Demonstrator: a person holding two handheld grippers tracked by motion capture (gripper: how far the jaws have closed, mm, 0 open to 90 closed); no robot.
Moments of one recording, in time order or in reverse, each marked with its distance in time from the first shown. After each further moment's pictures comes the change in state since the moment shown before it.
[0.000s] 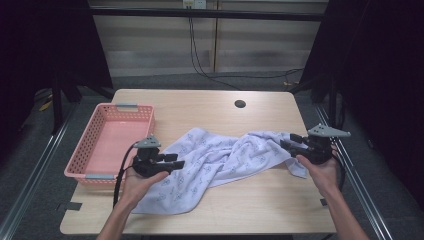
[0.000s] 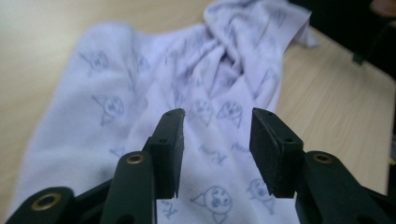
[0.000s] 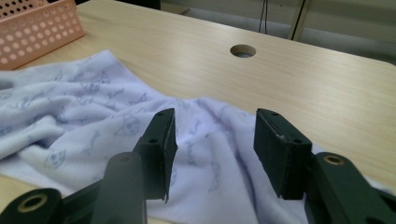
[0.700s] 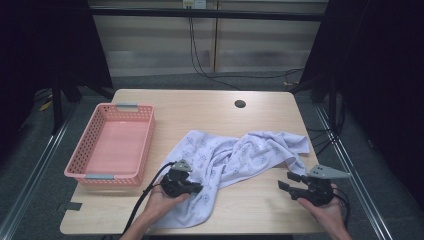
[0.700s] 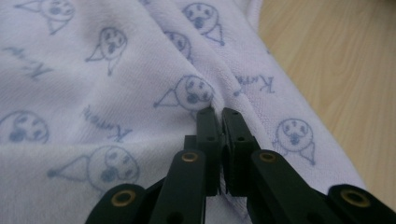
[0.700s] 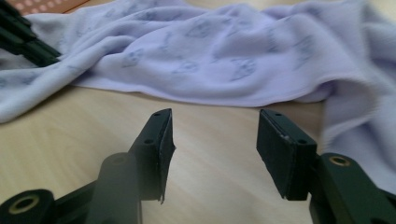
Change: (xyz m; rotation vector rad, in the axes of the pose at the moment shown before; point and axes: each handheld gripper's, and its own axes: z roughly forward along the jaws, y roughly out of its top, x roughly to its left) left arm -0.046 -0.030 0.067 0.215 -0.089 0.081; right arm 0.047 -0.081 -0.032 0.093 0.131 0.028
